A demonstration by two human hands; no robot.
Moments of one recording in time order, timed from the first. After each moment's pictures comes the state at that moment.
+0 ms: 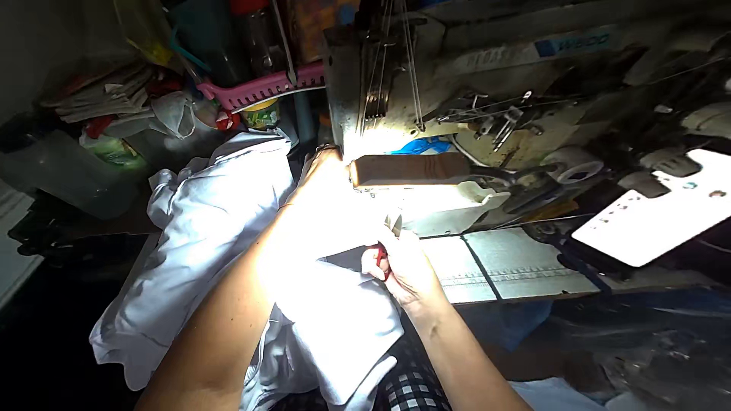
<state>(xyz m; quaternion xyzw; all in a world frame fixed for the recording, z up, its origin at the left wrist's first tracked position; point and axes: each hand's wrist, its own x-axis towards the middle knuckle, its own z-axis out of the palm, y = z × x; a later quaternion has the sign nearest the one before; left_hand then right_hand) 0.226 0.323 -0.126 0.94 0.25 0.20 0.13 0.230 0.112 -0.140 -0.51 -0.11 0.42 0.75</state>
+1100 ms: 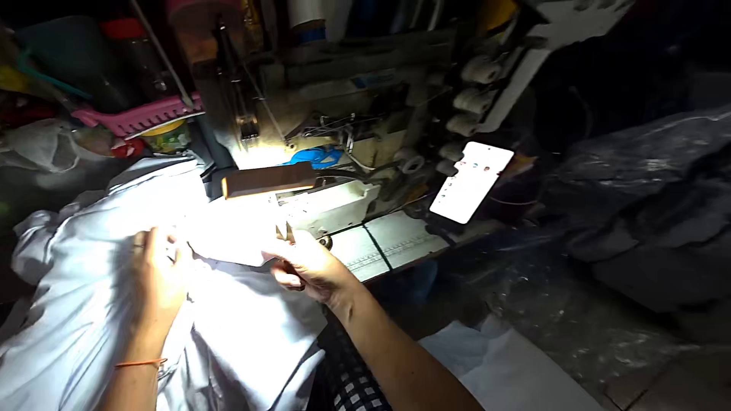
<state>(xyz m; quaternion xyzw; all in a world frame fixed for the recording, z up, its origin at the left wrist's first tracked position) 0.067 0.265 -0.137 0.84 0.35 0.39 0.11 0.236 0.092 -0.118 -0.44 -0.29 0.54 0.65</state>
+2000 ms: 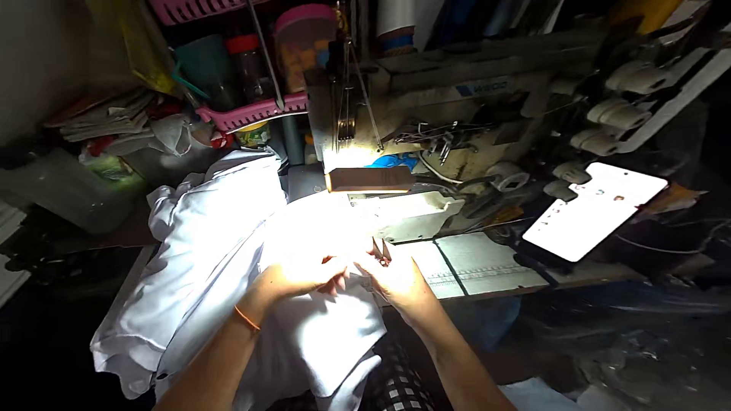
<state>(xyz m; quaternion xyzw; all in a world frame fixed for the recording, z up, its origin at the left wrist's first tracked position) 0.104 0.210 -0.079 0.83 0.21 -0.05 0.51 0.235 0.072 -0.140 -0.69 -0.35 0.25 0.58</state>
